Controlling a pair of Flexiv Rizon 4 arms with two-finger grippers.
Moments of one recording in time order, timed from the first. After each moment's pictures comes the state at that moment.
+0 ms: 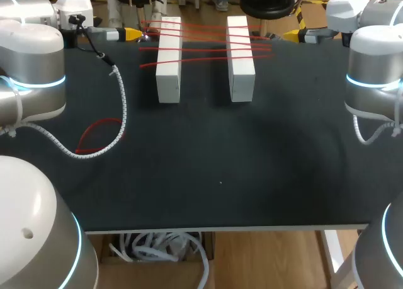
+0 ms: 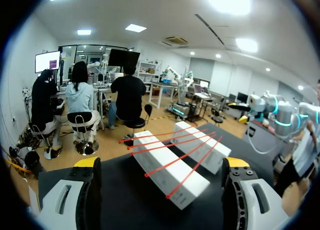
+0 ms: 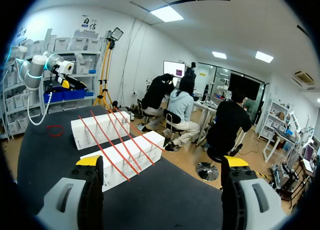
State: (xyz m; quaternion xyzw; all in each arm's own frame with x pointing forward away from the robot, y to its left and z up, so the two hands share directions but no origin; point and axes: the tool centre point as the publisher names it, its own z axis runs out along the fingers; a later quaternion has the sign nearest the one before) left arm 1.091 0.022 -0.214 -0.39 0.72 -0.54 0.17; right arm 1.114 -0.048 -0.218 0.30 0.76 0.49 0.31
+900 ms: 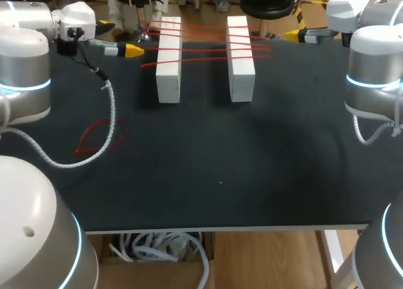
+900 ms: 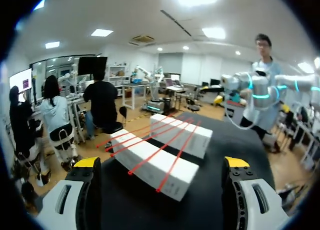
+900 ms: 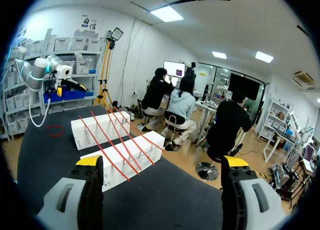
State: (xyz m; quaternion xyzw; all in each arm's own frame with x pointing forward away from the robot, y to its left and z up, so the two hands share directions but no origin) left arm 1.067 -0.001 -0.235 -0.25 0.78 -0.56 0.14; right arm 1.114 -0.049 -0.218 0.30 0.76 0.49 0.31
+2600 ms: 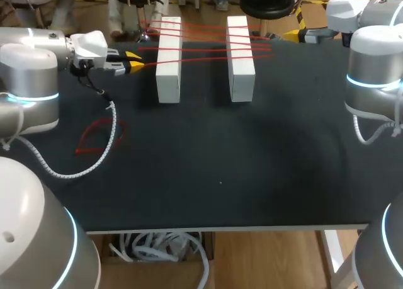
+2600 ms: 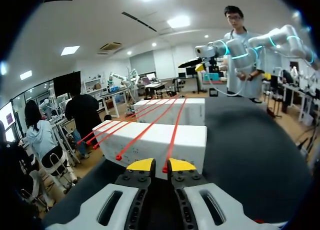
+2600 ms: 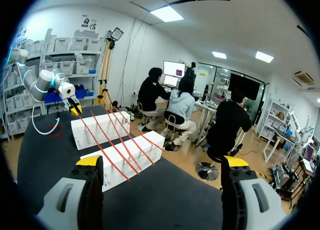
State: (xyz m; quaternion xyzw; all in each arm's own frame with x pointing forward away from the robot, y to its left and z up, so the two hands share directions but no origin) left arm 1.080 -0.016 -0.324 -0.11 0.81 -0.56 0.17; right arm 1.114 -0.049 -0.218 0.30 0.76 0.49 0.31
